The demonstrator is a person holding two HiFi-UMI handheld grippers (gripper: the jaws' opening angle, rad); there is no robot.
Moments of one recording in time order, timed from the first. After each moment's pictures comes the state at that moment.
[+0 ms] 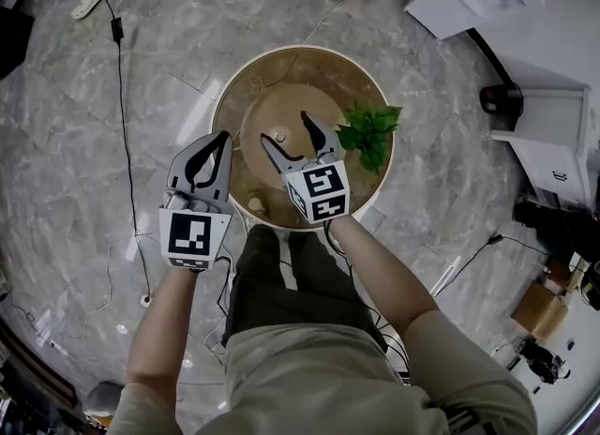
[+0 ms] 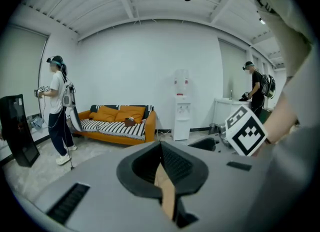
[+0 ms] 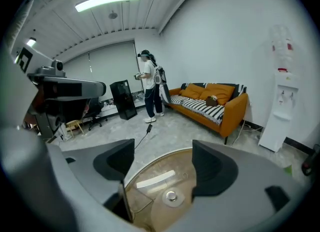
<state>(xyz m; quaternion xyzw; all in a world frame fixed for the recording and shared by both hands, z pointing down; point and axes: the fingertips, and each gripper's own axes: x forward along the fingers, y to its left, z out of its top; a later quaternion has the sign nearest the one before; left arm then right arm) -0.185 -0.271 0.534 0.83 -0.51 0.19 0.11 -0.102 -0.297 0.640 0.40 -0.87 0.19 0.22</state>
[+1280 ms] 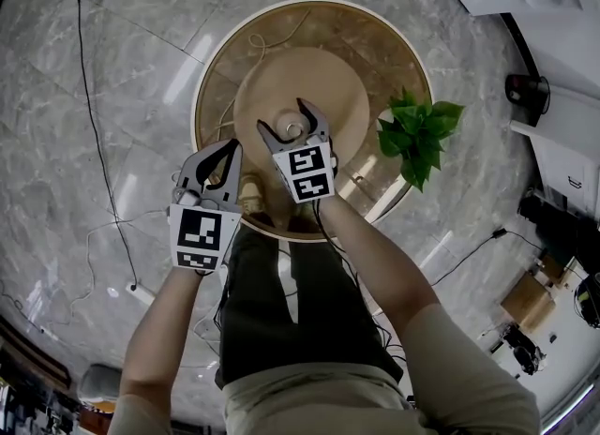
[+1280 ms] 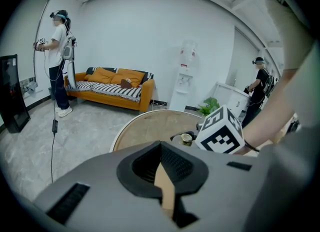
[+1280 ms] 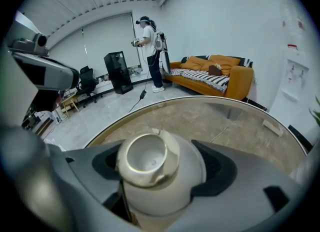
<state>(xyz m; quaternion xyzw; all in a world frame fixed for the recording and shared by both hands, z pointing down) -0.185 -0.254 0.792 0.81 -0.46 0.26 0.25 -0.121 -0.299 0.913 0.37 -0.84 0.22 0.33</state>
